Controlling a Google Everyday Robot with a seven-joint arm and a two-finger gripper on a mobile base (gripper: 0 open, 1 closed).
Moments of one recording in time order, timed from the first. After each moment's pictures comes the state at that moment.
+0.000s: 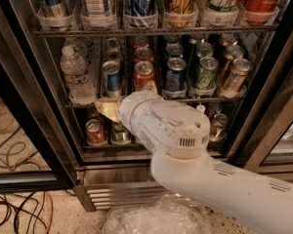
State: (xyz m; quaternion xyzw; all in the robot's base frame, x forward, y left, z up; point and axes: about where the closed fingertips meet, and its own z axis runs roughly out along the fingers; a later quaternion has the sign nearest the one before) arm 0.543 0.050 0.876 -0.19 0.79 0.11 0.58
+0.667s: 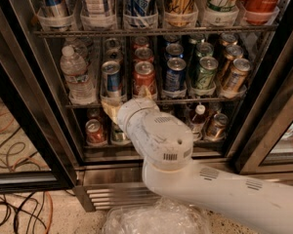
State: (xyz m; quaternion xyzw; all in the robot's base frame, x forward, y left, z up) arm 0.560 0.052 0.851 -0.18 0.77 0.09 0.60
